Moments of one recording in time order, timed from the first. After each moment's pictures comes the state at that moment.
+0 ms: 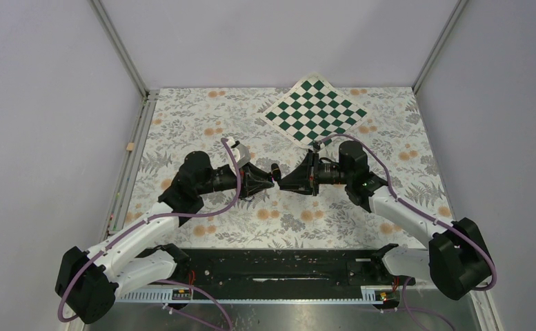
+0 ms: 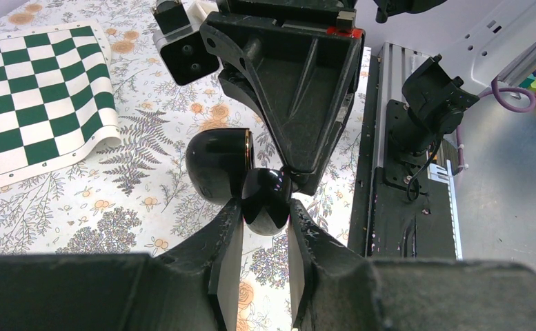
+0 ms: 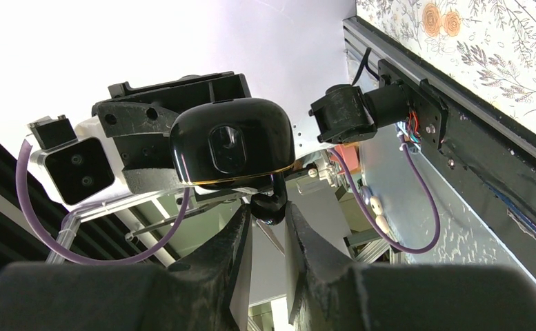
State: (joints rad) left arm -0.63 0.97 0.64 0.23 0.70 -0.08; right arm 0.53 1.21 0.65 0.28 -0.90 1.58
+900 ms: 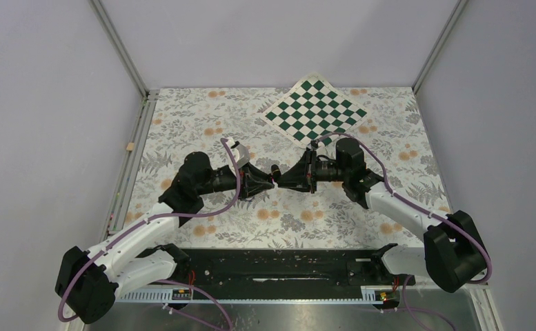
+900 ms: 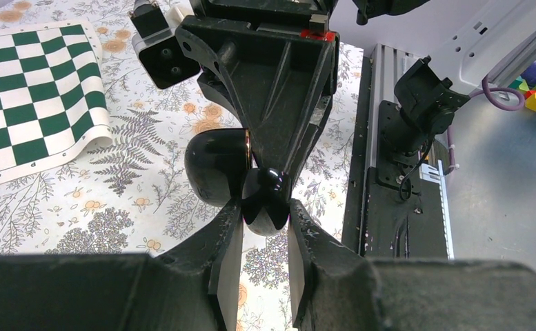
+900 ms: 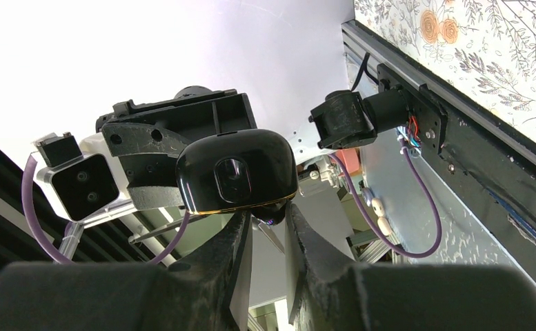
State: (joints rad) left arm -0.63 0.97 0.63 0.24 0.72 -0.10; right arm 0.53 1.27 0.68 0.29 -0.90 1.58
